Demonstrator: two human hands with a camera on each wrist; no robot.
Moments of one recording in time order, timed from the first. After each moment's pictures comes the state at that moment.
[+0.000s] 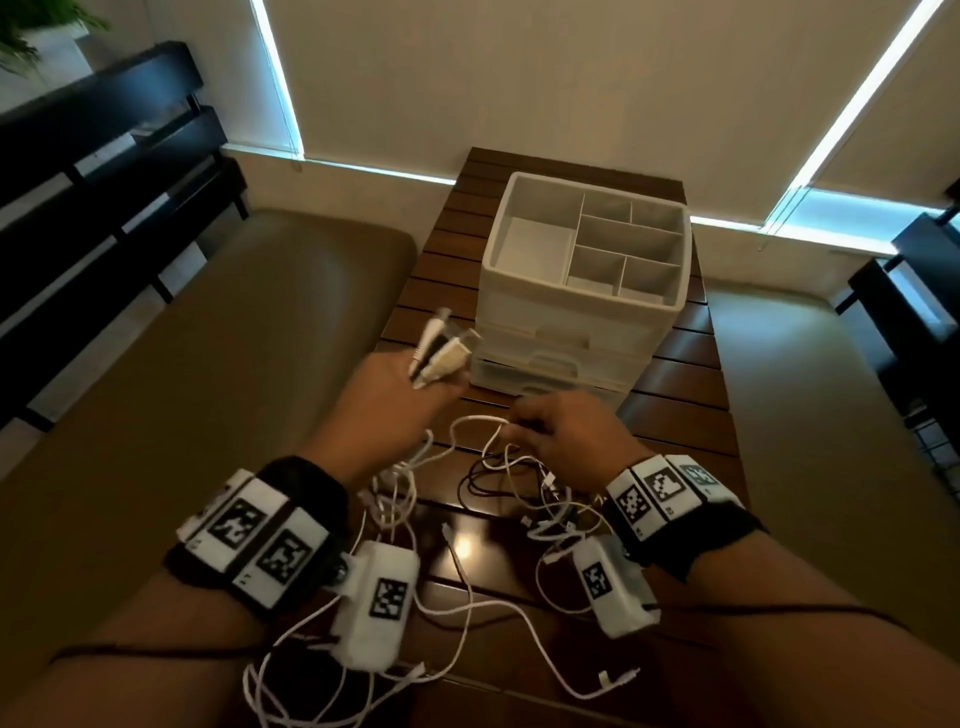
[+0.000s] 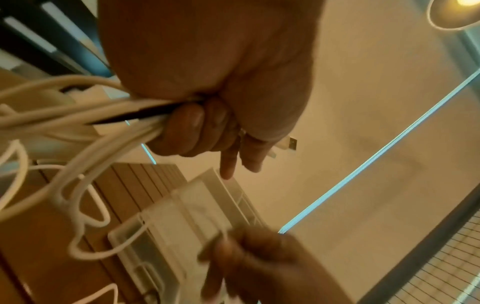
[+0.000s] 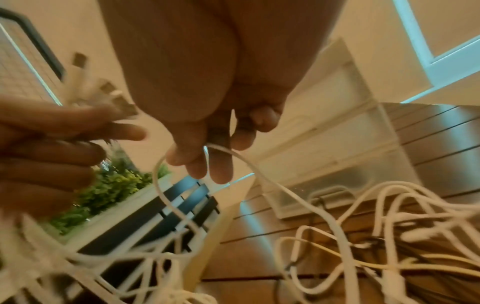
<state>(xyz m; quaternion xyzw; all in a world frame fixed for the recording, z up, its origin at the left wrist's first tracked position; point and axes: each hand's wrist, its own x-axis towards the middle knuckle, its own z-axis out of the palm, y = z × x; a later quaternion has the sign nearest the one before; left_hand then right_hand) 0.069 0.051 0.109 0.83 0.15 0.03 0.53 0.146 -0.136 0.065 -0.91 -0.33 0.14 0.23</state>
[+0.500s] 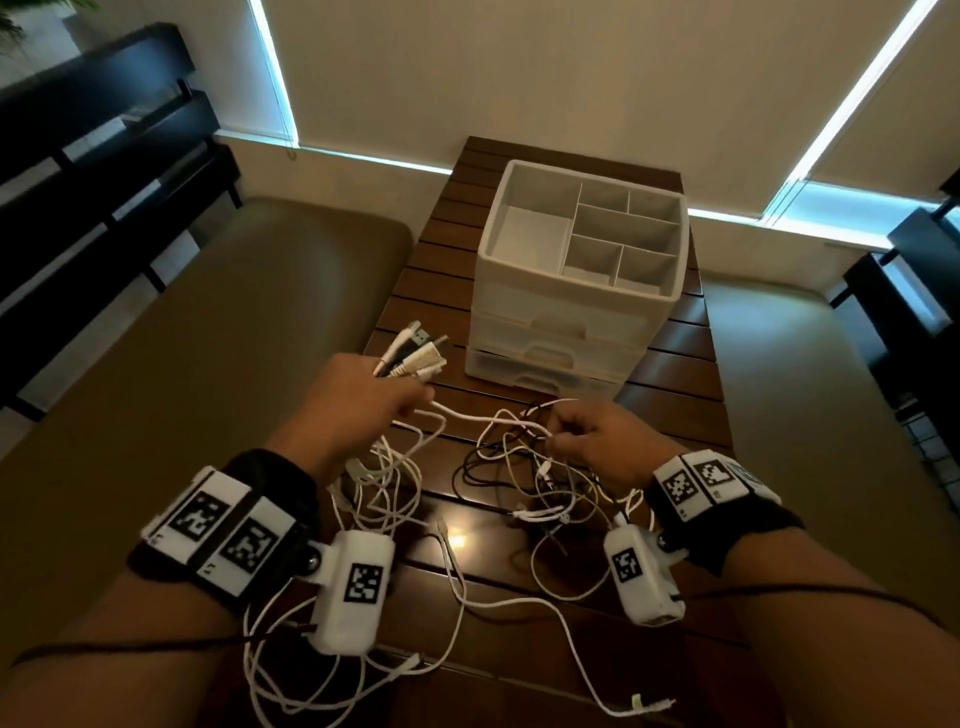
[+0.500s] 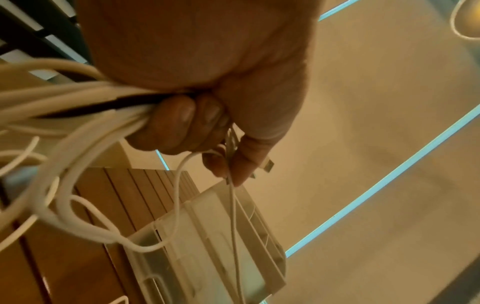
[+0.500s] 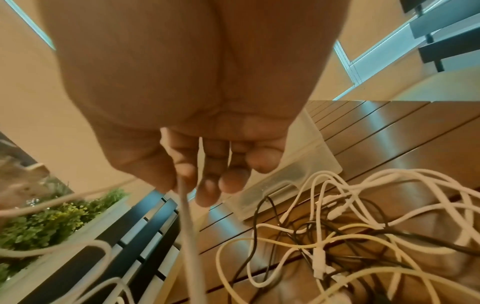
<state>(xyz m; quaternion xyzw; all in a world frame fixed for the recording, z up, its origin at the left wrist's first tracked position) 0.062 0.062 0.110 0.79 0.25 -0.02 0.56 0.155 -0.177 0.053 -0.89 -0.23 0.27 0.30</state>
